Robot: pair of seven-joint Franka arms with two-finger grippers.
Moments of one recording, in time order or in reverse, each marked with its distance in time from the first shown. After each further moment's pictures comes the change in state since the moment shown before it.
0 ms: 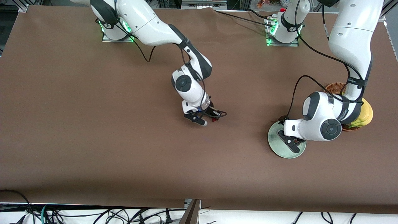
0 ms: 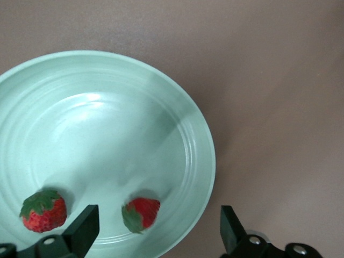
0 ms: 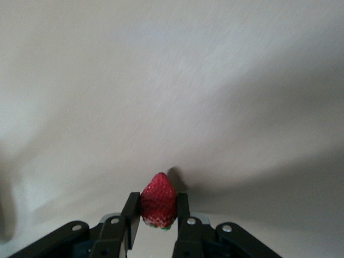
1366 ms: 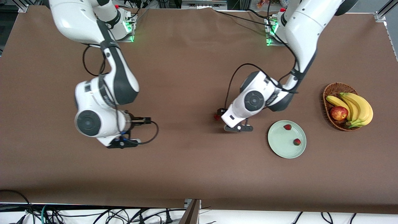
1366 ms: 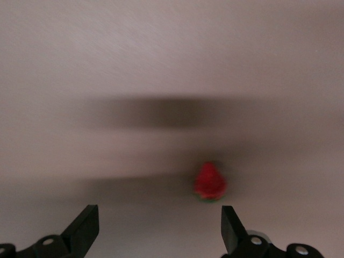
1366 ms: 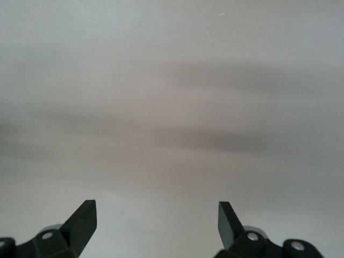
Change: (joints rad) left arm -0.294 0.035 -0.173 -0.025 0.029 0.193 -1.318; right arm -0.435 -0.265 -0.127 0.194 -0.220 -1.071 -0.848
